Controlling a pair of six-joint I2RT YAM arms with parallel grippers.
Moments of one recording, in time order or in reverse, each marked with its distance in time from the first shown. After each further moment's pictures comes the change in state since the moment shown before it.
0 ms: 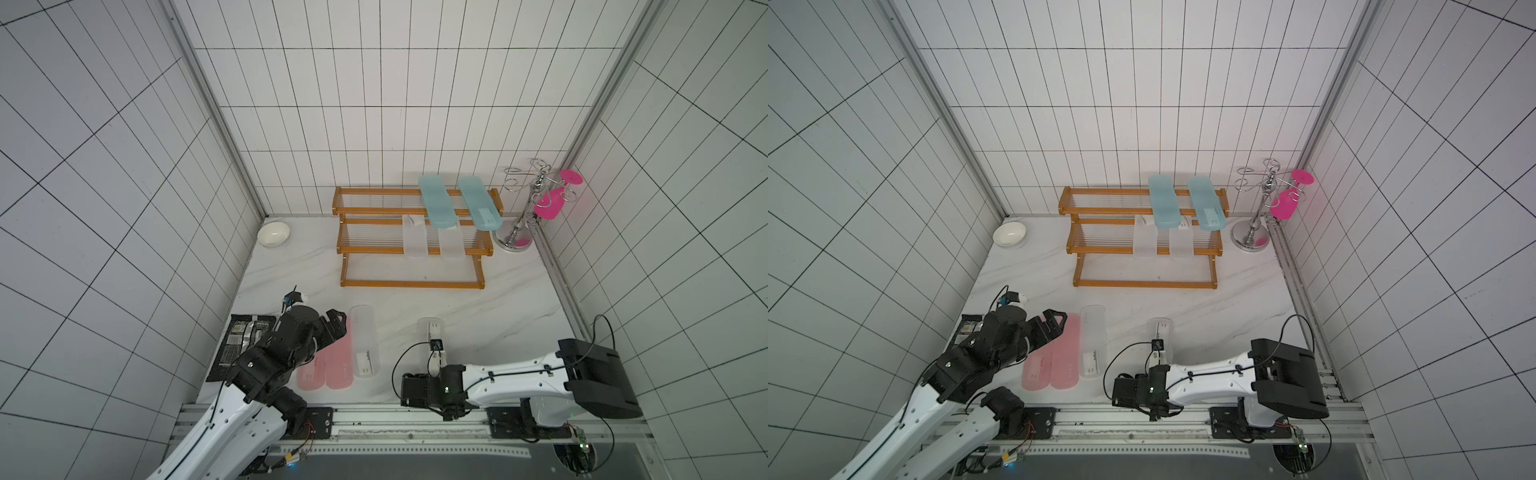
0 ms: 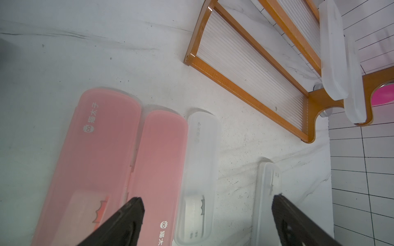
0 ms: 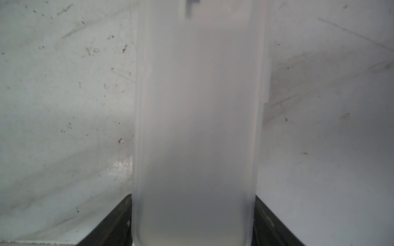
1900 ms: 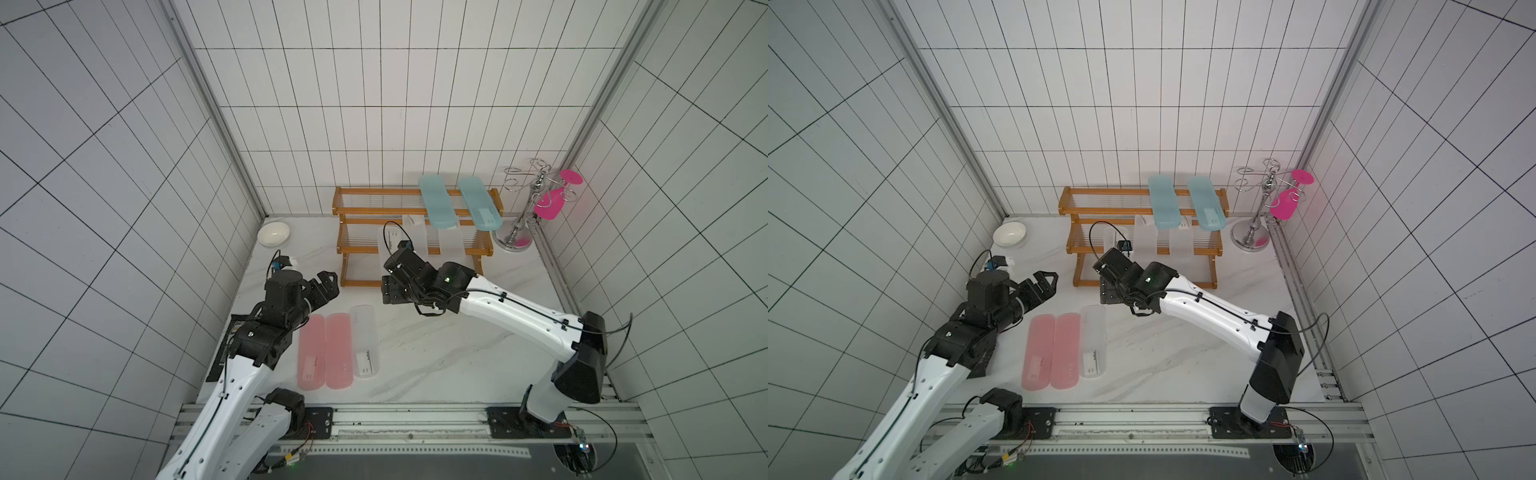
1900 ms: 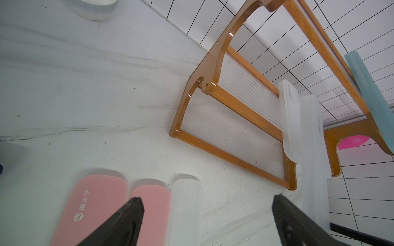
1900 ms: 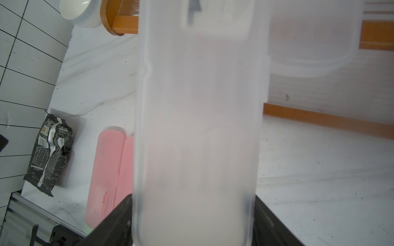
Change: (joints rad) left arm 0.281 0.210 0.170 0.225 0.109 0.203; right arm -0.509 0.172 0.806 -0.055 -0.140 -0.702
